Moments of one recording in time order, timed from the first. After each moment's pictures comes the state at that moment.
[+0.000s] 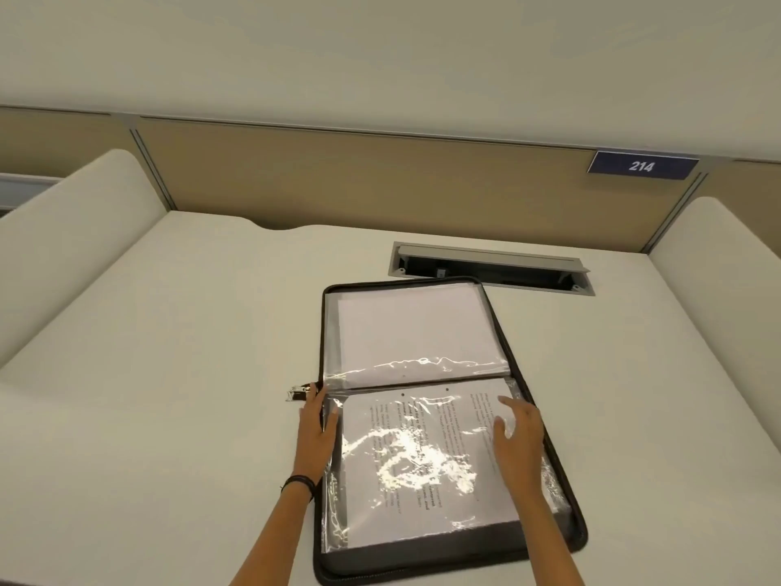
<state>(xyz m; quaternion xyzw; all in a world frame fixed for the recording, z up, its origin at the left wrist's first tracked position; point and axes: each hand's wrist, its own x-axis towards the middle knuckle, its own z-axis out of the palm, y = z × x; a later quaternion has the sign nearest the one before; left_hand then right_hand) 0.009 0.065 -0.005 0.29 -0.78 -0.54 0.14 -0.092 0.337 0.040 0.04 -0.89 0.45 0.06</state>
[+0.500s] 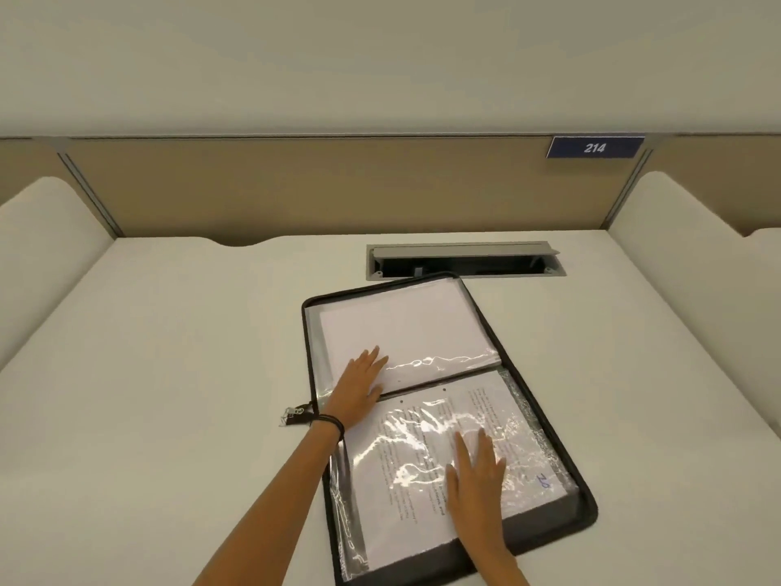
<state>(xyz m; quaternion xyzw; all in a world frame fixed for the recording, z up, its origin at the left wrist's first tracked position) -0.093 0.042 0.016 -0.04 -0.97 -0.25 -0.02 -0.015 0.288 -0.033 0.08 -0.97 0.22 0.04</state>
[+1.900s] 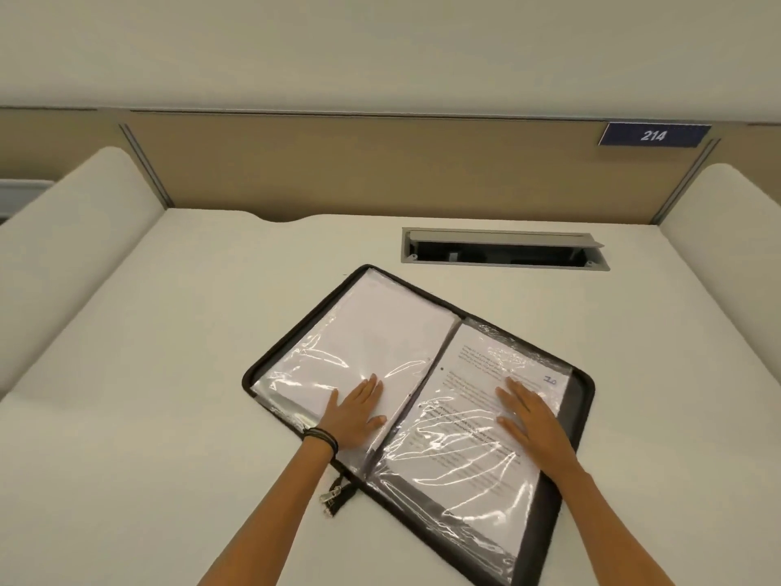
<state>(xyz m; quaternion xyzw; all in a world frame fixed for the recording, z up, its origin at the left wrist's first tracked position) -0.012 0.026 0.036 0.01 -0.96 -0.13 -0.25 -0.114 0.359 -0.021 0.31 -0.93 0.21 -0.03</state>
